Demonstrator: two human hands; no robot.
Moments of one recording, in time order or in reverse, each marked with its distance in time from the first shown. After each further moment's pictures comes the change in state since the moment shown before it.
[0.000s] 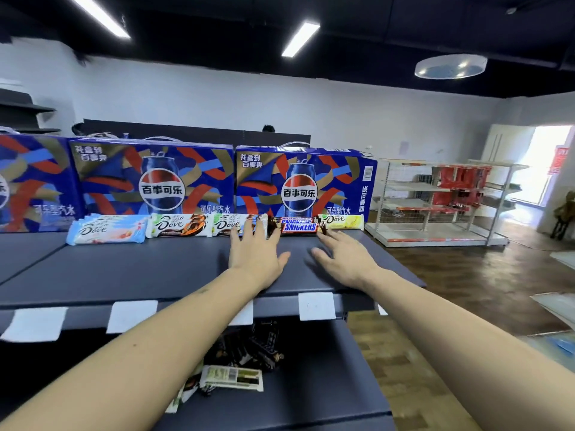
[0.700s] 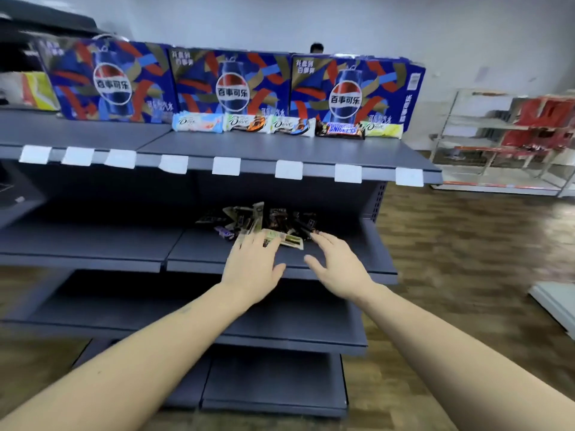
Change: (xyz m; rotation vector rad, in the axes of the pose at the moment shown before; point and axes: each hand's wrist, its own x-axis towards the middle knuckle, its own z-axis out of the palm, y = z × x) left_hand -0.326 -0.005 0.014 -0.095 -0.089 -0.038; right_hand -0.280 -0.102 0.076 0.314 -0.142 -0.150
